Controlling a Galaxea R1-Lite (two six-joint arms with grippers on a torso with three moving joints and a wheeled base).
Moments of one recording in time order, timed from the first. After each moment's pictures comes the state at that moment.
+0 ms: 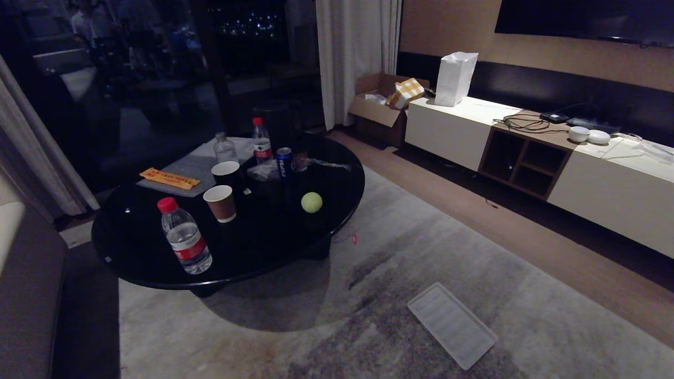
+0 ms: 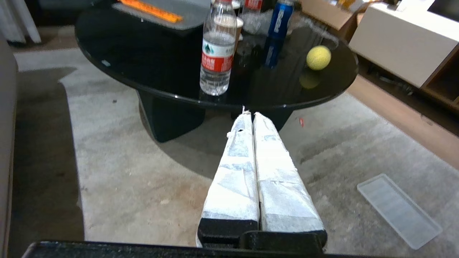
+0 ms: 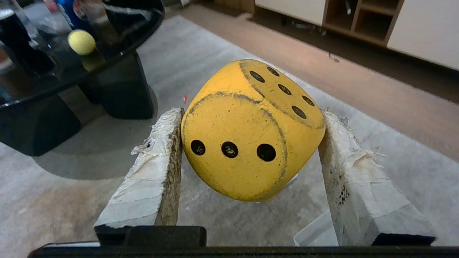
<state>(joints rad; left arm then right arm) 0.00 0.00 0.00 -0.01 0.07 -0.14 0.00 0.00 0.00 -0.01 -0.01 0.07</state>
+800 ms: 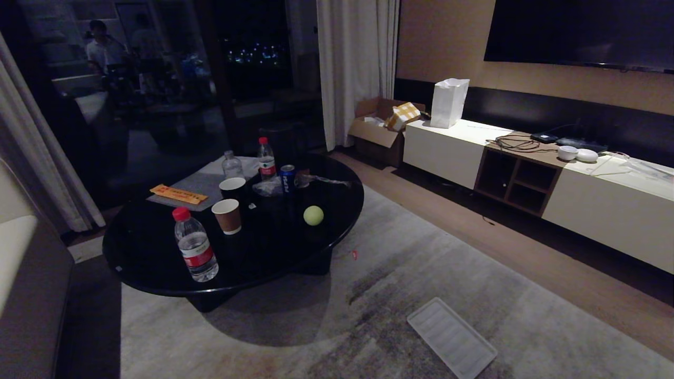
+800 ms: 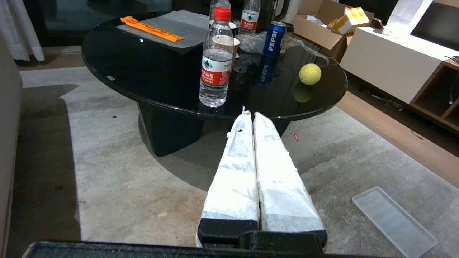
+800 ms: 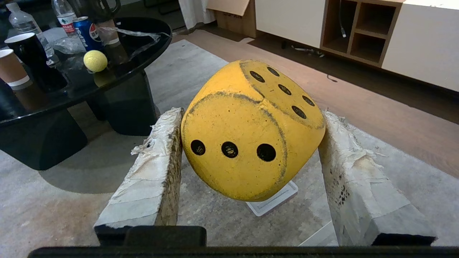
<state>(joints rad) 0.00 0.00 0.00 -0.01 0.07 -0.14 0.00 0.00 0.00 -0.01 -0.01 0.07</state>
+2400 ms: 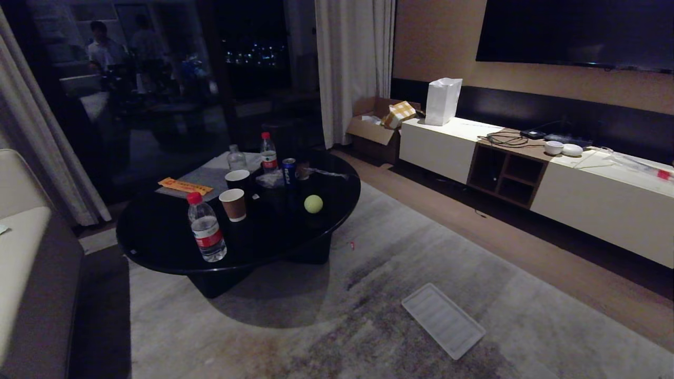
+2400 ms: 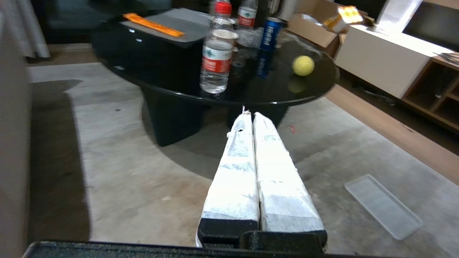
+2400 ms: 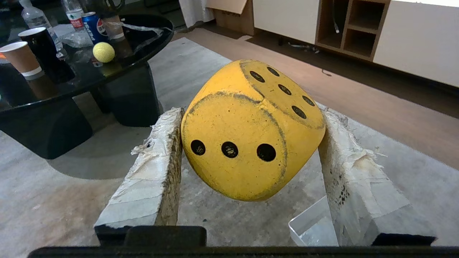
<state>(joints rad) 0.00 0.00 0.00 -0.01 0.07 -0.14 0.00 0.00 0.00 -0.01 -0.01 0.07</state>
